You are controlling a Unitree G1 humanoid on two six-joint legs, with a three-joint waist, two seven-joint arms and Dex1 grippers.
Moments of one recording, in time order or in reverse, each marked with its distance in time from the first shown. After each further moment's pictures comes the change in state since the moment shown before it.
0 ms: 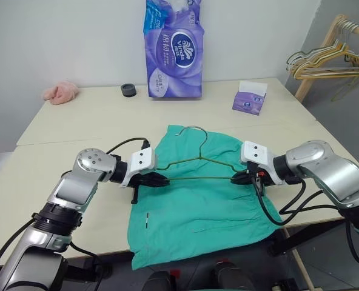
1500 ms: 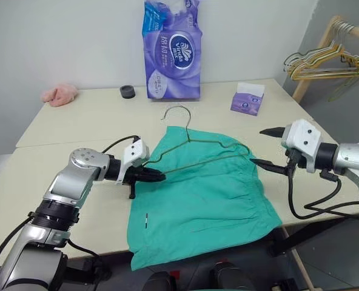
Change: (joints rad) left arm -0.023 0.016 0.018 0.088 -0.068 0.044 -0.003; right arm 0.229 -0.045 -0.416 -0.133 0.065 -0.241 -0.183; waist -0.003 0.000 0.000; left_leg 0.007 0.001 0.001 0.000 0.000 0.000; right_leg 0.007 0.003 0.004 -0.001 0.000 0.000
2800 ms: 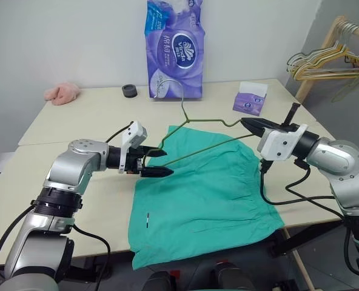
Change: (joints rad) left arm -0.096 -0.043 0.063 0.027 -0.170 0.282 0.048; right arm -0.037 0.157 0.091 0.213 -0.516 -0.791 -0.251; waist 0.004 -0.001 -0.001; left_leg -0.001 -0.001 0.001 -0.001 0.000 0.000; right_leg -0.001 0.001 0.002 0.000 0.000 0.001
